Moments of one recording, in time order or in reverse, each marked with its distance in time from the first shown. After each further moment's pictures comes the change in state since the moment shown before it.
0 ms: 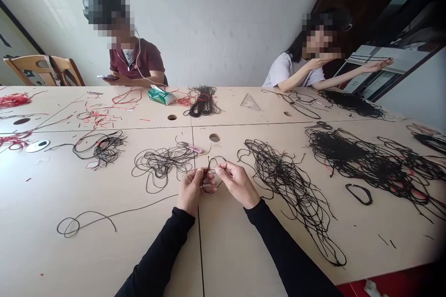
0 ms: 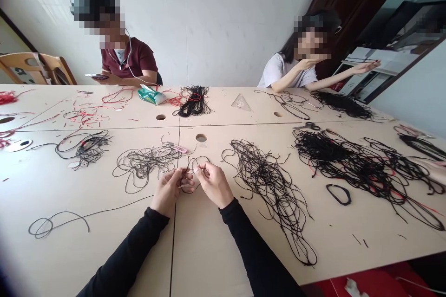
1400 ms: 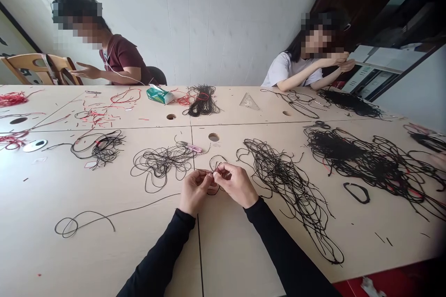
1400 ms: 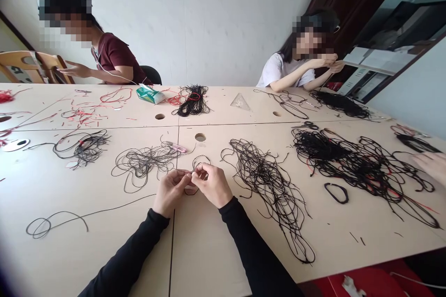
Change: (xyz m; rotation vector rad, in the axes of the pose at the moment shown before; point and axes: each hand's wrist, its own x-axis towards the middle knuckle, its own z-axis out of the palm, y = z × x) left_hand -0.002 -0.003 0.002 0.275 0.007 0.081; right_hand -0.002 -0.006 0.001 -0.103 -0.015 -0.049
